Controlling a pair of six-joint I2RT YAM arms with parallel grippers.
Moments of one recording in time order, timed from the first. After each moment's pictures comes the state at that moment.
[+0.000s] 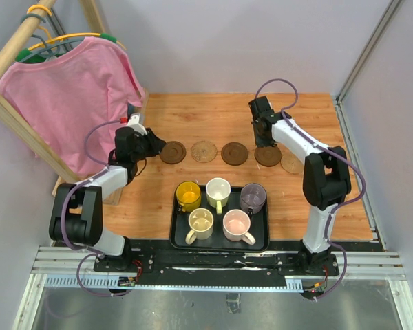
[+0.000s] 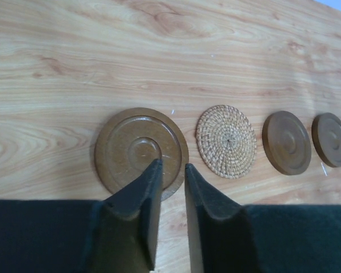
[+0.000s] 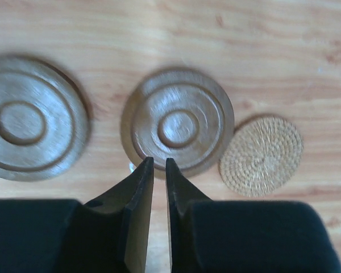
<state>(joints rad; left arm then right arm) -0.09 1.47 0.71 0.40 0.26 -0.39 0.37 1.94 1.60 -0.70 0.29 0.19</state>
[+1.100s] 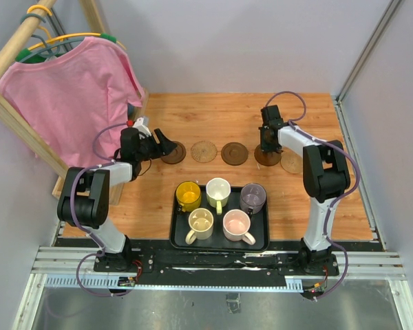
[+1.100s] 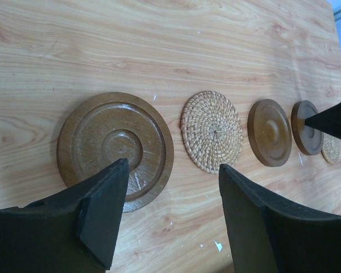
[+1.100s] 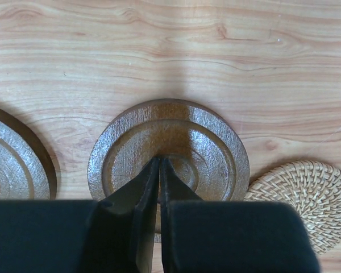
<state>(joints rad) -0.09 1.64 0.73 0.50 0.39 -0.51 0.26 2.01 1.40 -0.44 0.16 0.21</state>
